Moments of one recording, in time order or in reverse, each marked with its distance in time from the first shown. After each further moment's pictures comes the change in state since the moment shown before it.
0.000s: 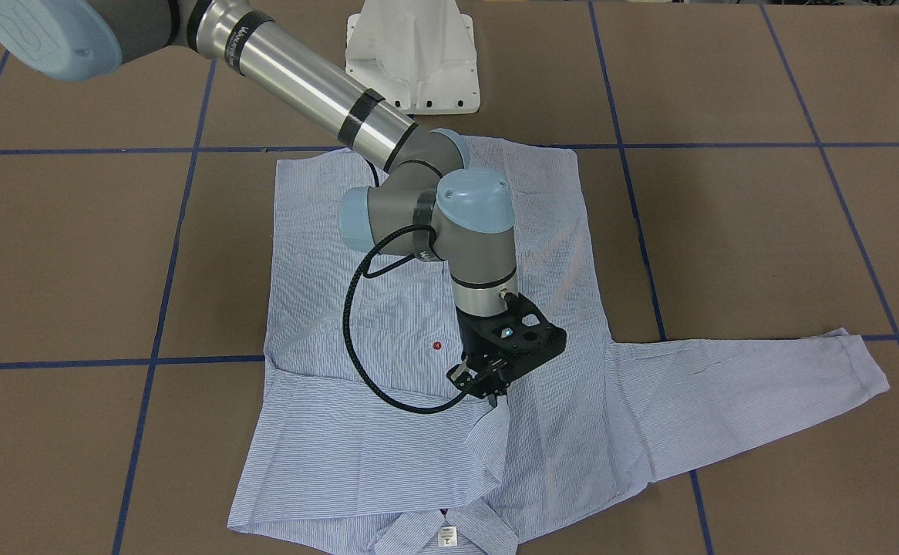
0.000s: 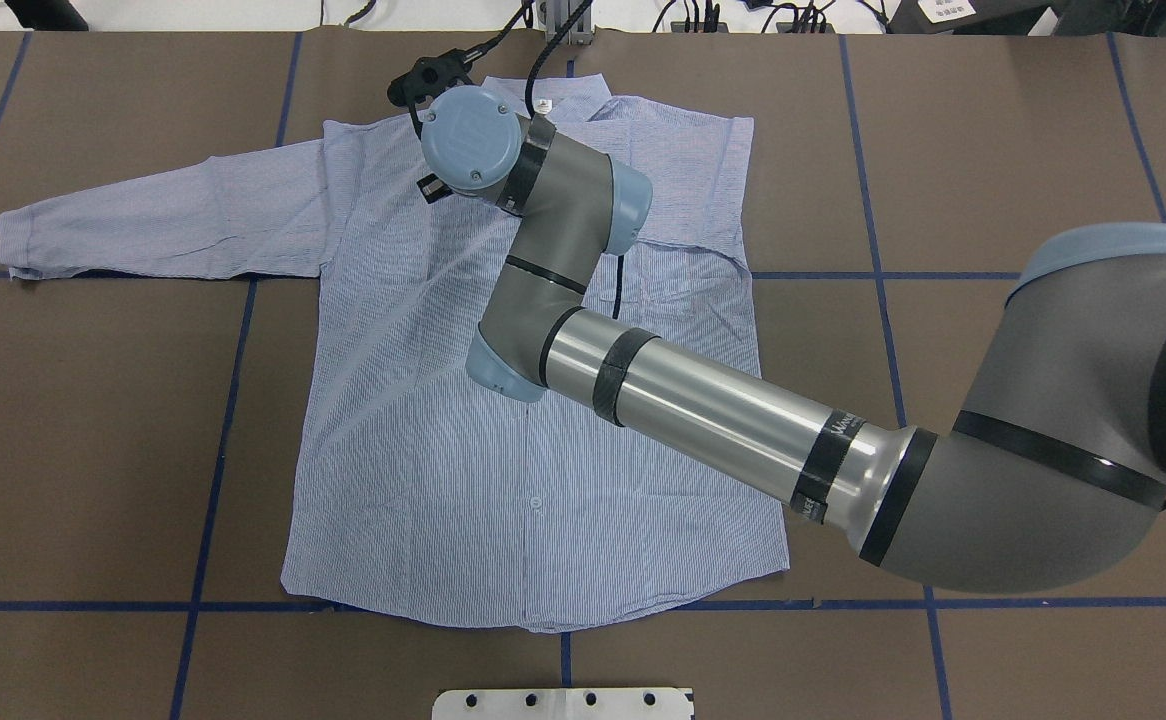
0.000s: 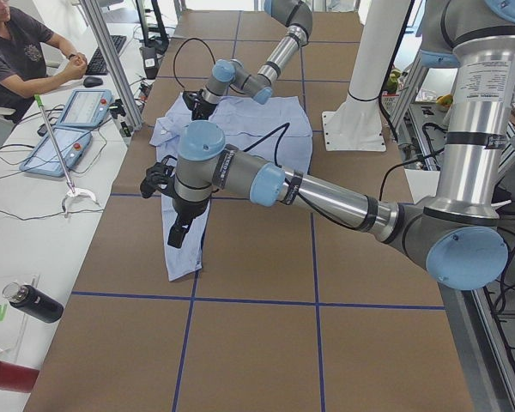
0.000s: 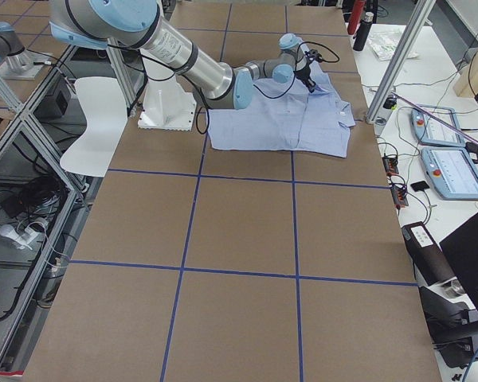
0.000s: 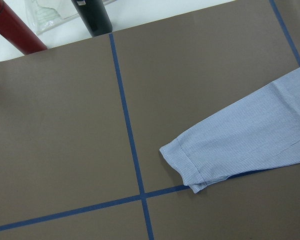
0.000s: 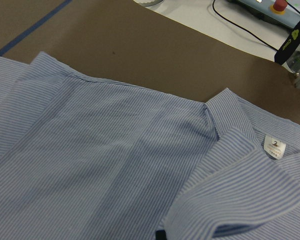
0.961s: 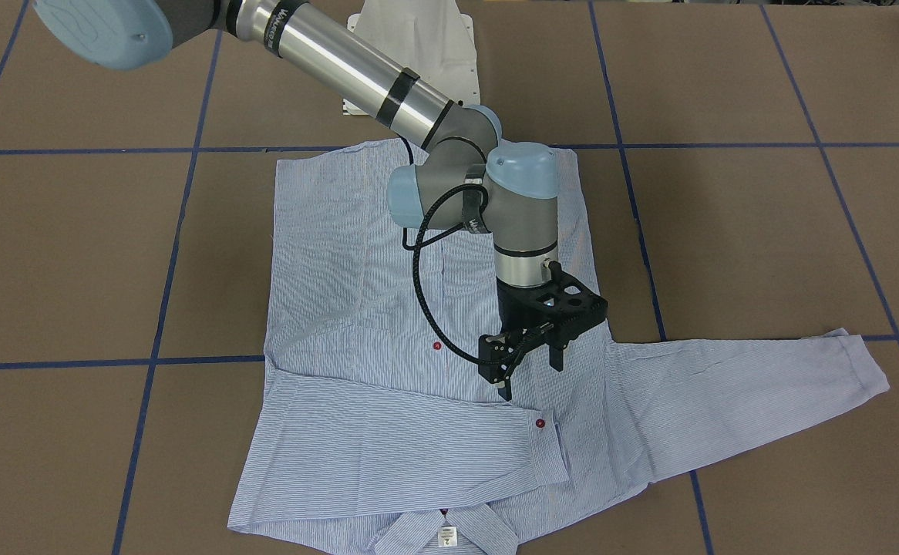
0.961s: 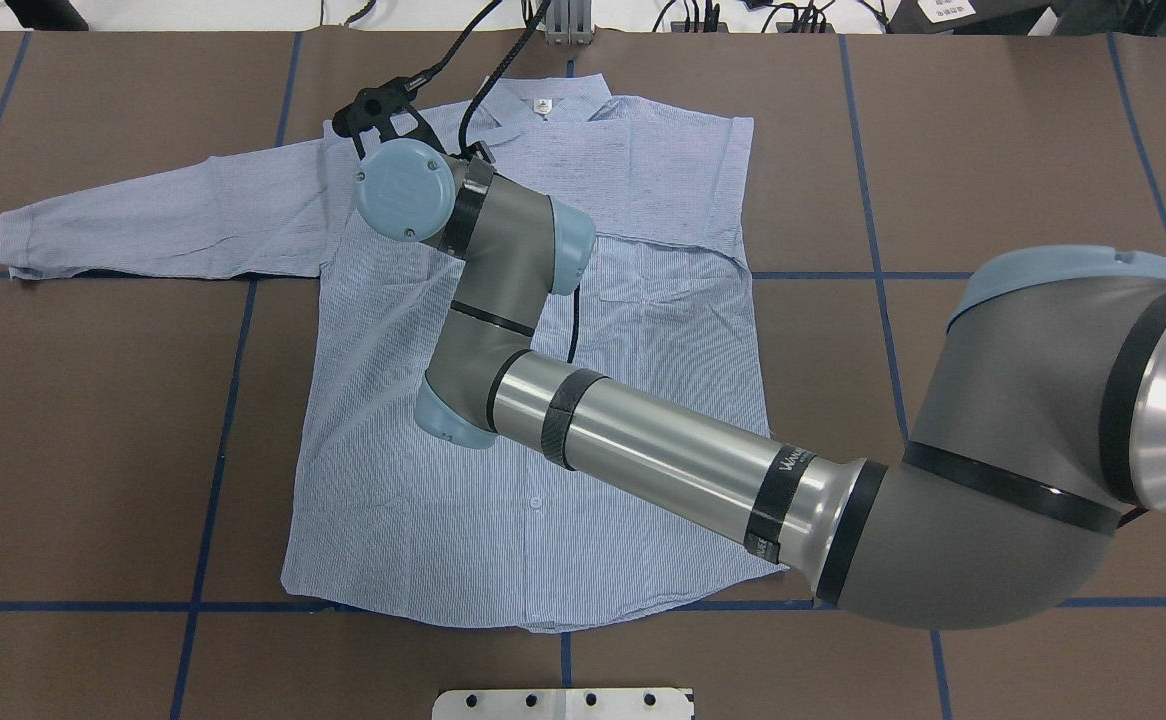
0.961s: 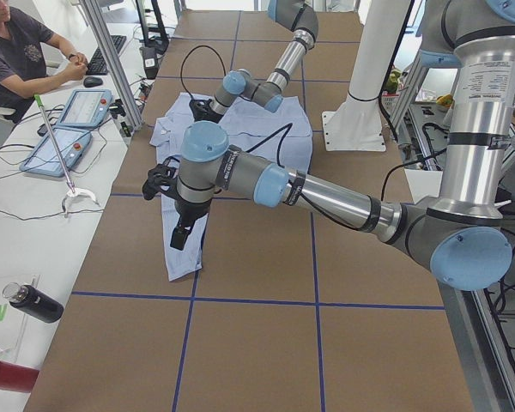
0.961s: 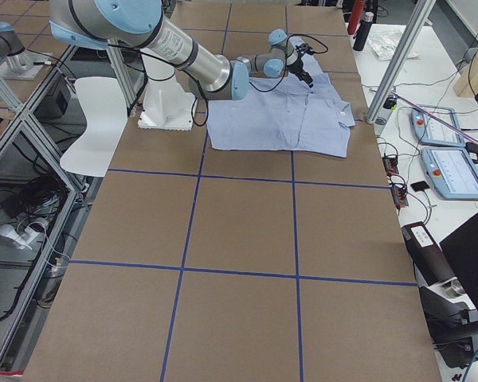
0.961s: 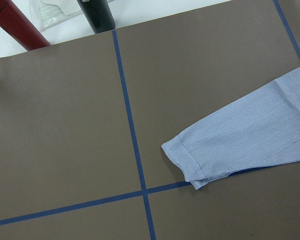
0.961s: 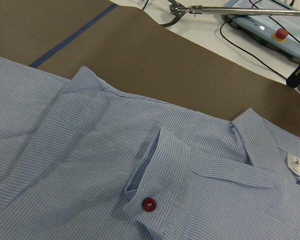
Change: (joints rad) left arm -0.009 0.010 -0.009 0.005 0.002 -0.003; right arm -0.058 0.058 -0.051 0.004 -0.130 0.000
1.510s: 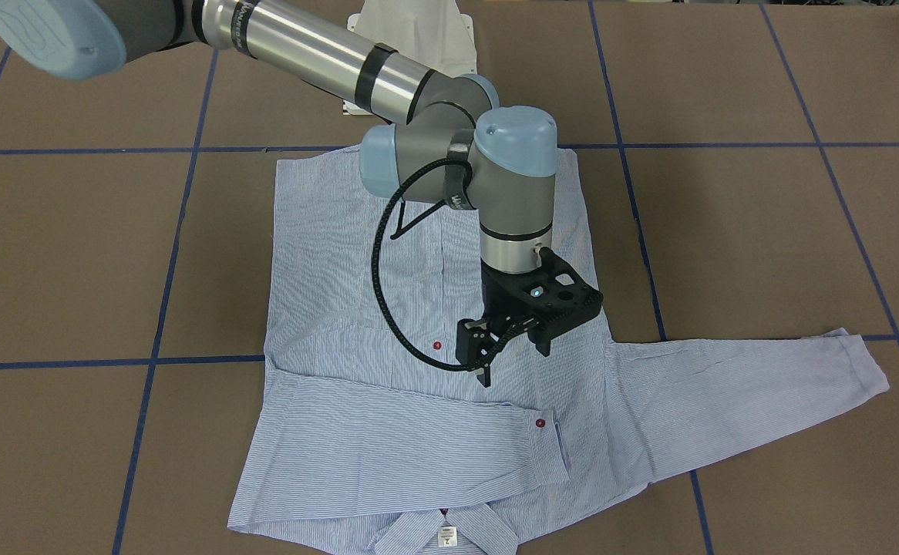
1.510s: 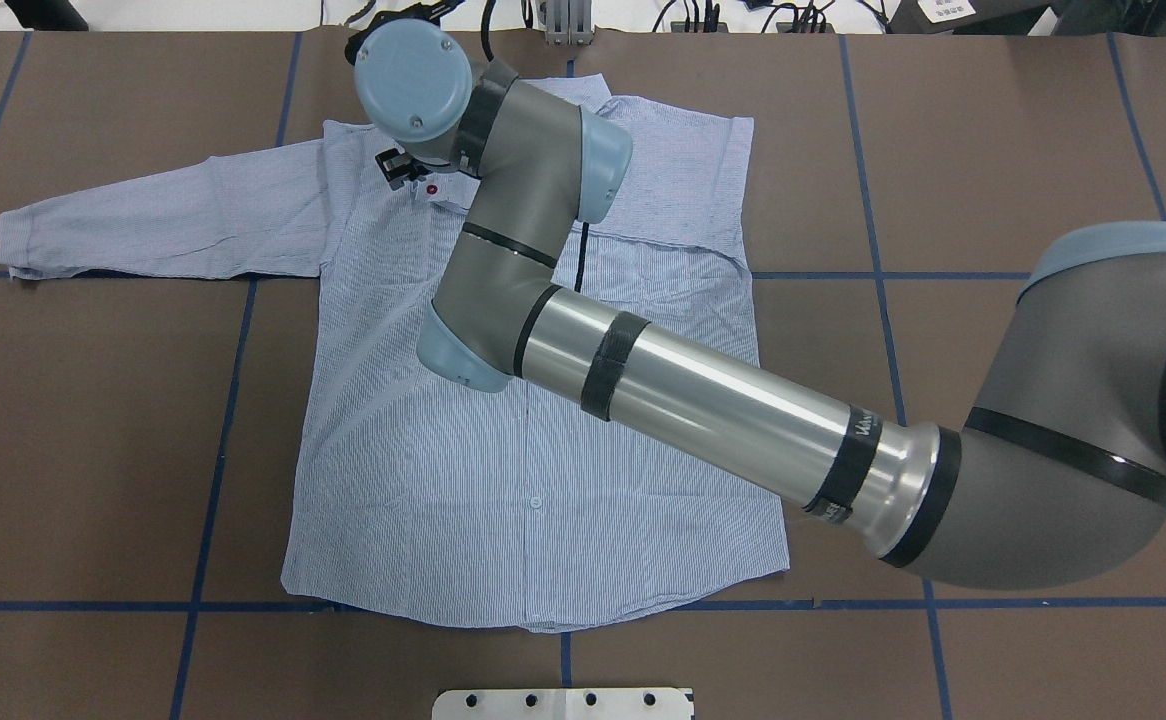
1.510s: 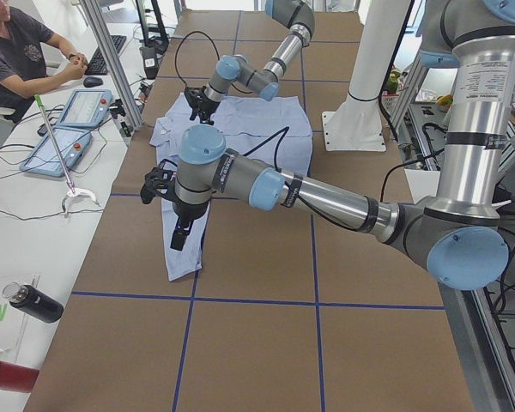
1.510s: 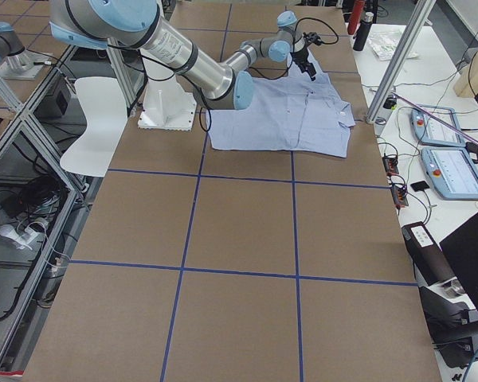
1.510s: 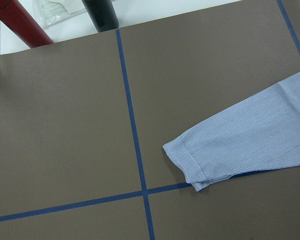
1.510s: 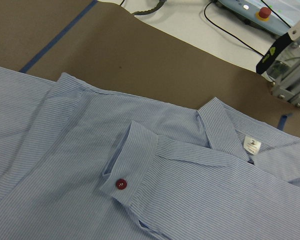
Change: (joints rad) left arm 0.066 -0.005 0.066 -0.150 0.008 -0.248; right arm 0.097 -0.114 0.408 -0.410 0.228 0.013
